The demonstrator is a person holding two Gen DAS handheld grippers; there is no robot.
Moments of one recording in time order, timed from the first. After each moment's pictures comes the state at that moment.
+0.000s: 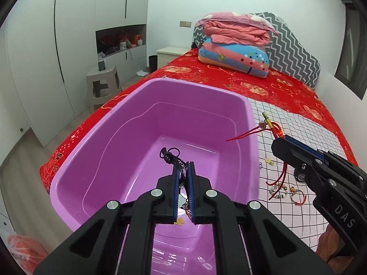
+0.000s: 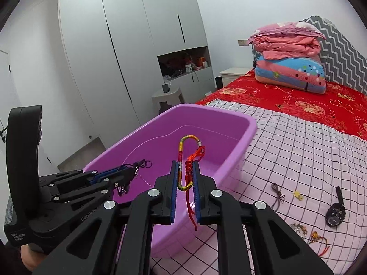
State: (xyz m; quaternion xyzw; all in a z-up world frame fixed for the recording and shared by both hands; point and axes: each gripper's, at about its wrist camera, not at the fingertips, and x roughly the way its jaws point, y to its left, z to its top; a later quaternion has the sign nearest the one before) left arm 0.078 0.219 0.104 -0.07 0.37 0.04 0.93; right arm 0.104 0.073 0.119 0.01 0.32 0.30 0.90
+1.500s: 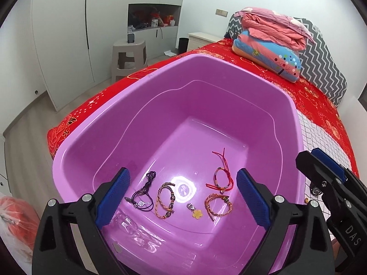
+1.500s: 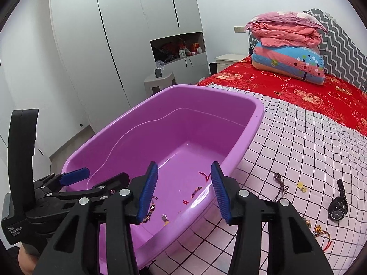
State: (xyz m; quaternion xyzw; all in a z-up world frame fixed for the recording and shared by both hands) left arm 0.081 0.262 0.066 -0.14 0.41 0.12 0.89; right arm 0.117 0.095 0.093 -0.01 0.36 0.27 0.89
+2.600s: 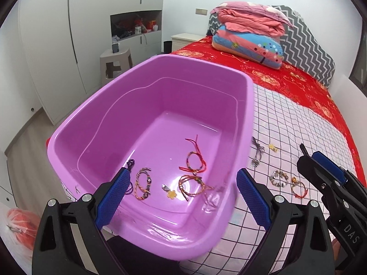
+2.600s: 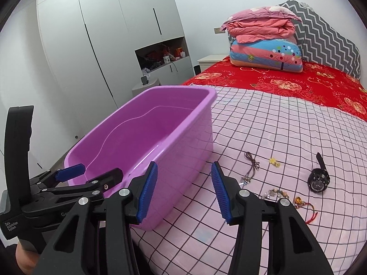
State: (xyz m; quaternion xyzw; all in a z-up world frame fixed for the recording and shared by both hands) left arm 0.048 0.181 0.086 -0.08 0.41 0.08 0.91; right arm 0.073 0.005 0.094 0.03 0.35 0.24 0.91
